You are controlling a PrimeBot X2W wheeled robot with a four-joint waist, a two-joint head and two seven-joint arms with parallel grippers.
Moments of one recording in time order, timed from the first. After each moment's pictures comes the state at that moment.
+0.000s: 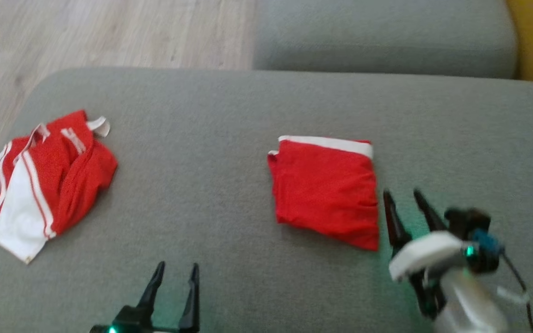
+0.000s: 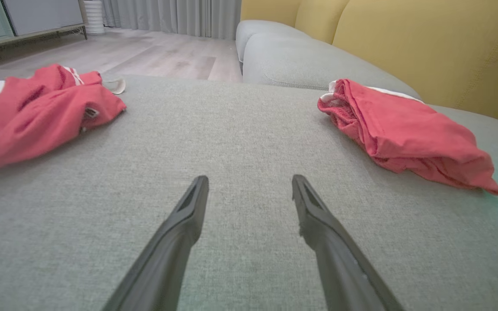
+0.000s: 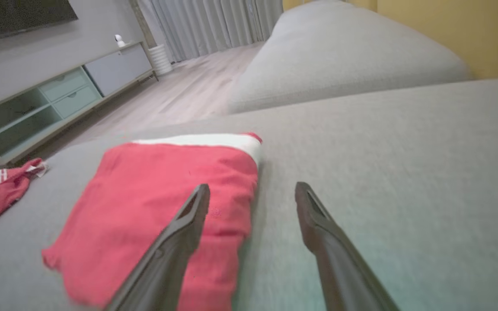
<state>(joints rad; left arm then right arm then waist) 0.08 0.05 -0.24 0.37 -0.18 -0.04 -0.26 -0.24 -0.05 0.16 0.71 0.29 0.13 -0.25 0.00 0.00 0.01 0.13</state>
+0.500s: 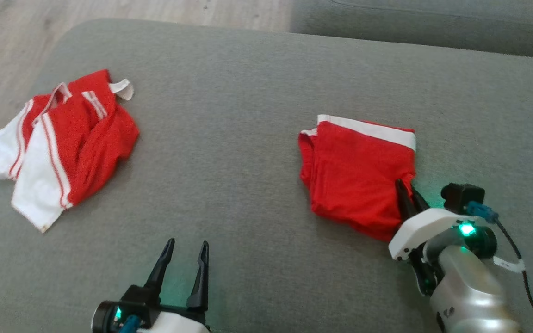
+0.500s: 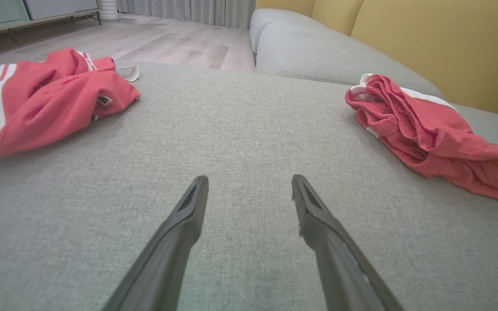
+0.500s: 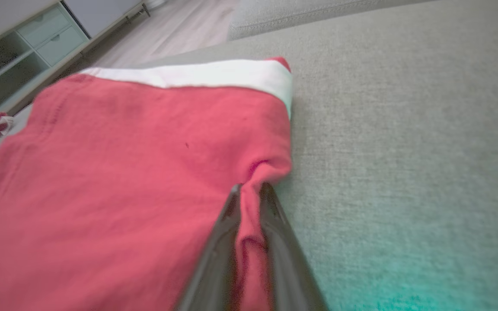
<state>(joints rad) 0.00 0.05 -0.29 0.37 -0.21 -0.04 -0.26 -0.47 -0.05 0.14 1.02 0.31 0.13 -0.22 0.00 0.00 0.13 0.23</state>
